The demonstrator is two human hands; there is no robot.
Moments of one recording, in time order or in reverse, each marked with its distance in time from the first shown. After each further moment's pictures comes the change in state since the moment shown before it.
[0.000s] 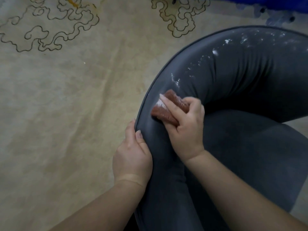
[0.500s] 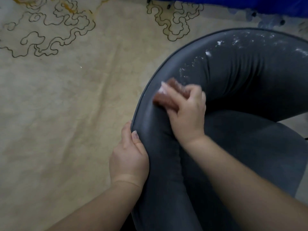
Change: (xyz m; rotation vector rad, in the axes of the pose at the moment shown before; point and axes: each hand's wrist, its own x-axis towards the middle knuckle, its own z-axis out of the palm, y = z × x) left_hand 0.000 0.000 0.000 -0.014 0.008 -0.039; right_hand 0.030 0.006 -0.006 -0.084 0.019 0.067
